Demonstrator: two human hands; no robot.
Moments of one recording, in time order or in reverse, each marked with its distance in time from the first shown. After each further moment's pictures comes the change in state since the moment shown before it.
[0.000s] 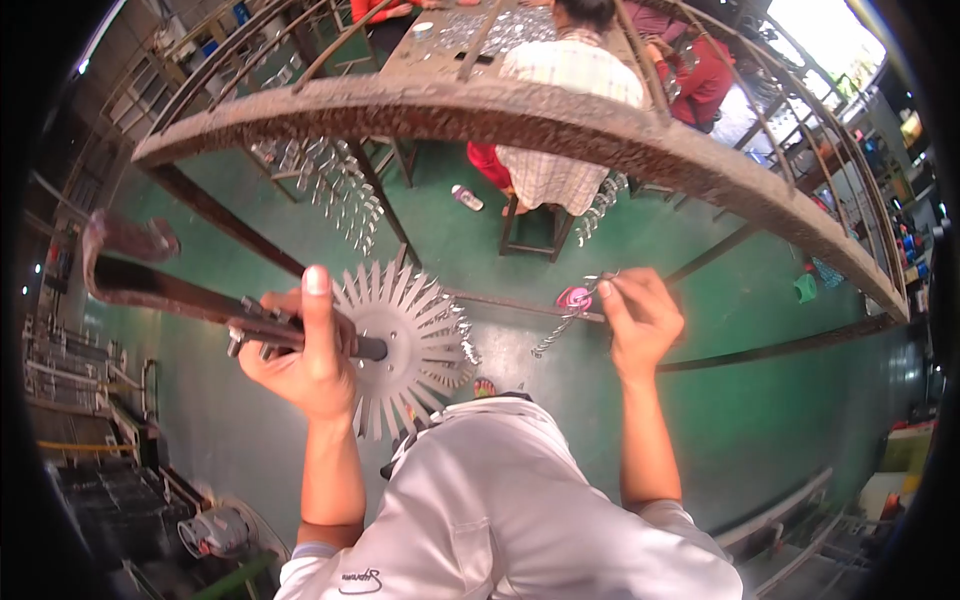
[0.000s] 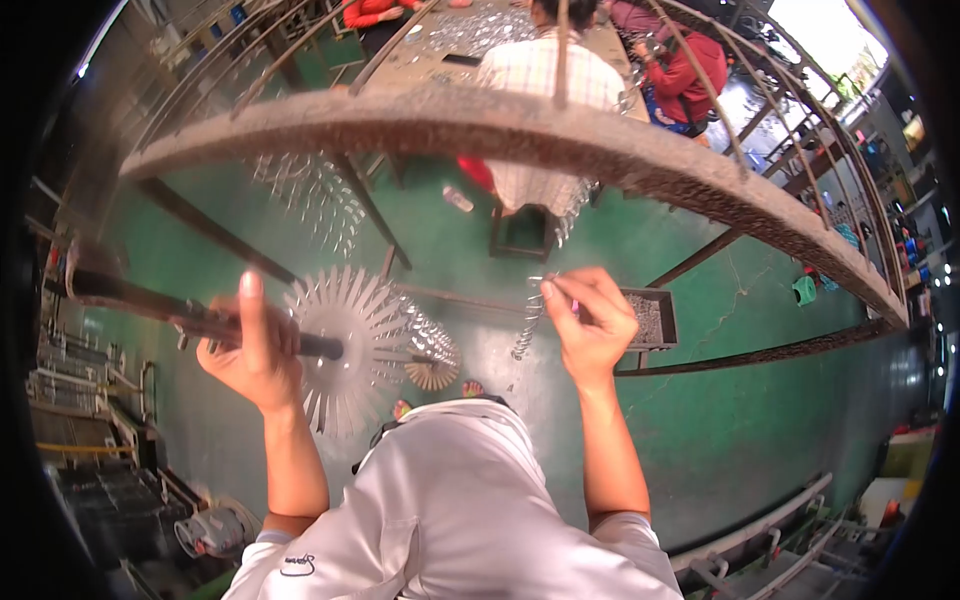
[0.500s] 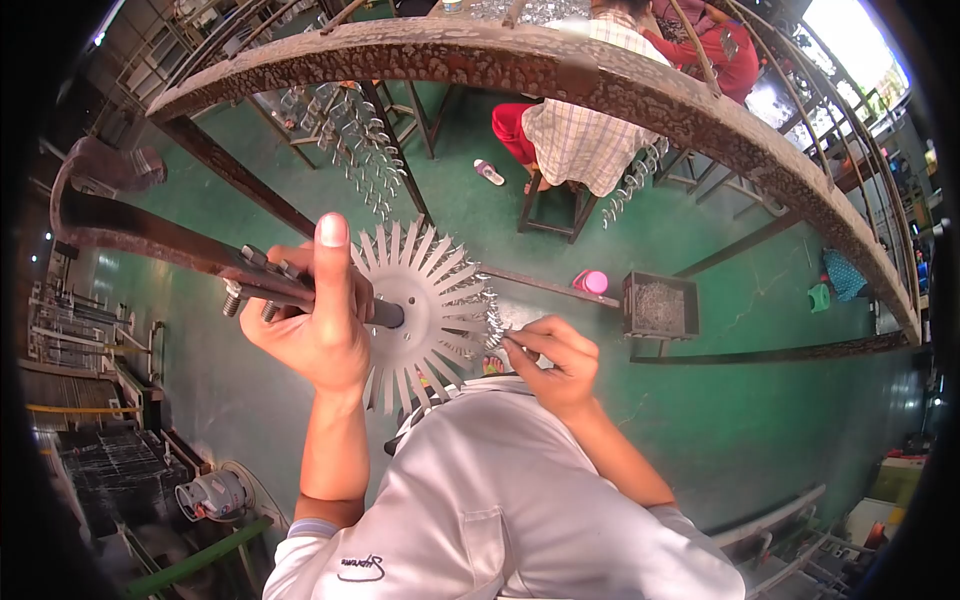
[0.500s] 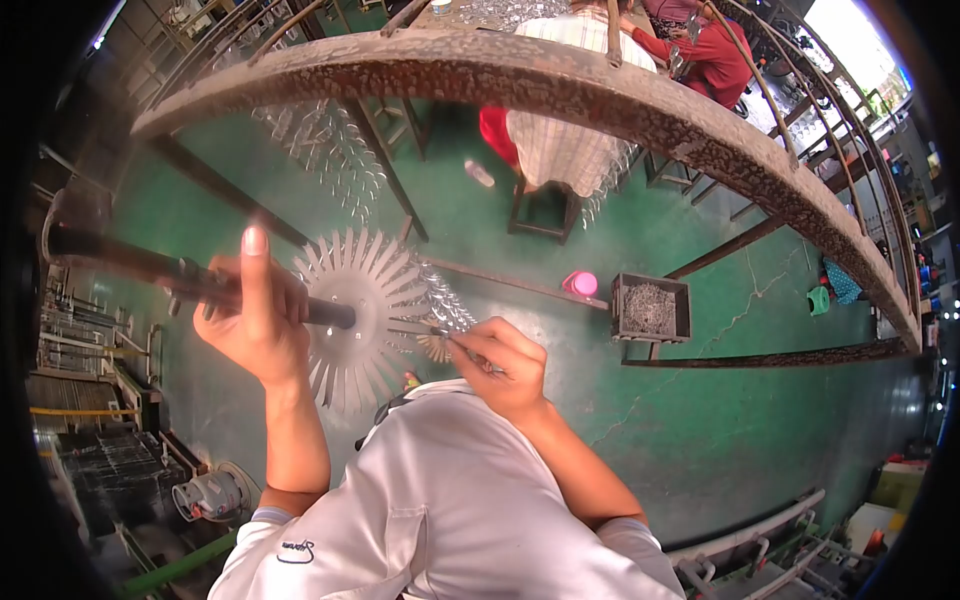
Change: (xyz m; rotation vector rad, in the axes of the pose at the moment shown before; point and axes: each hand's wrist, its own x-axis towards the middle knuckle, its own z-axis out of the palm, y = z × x) left_hand 0.000 0.011 0.003 -0.022 0.009 -0.010; right_hand -0.093 -0.017 0.060 0.180 -0.317 -0.029
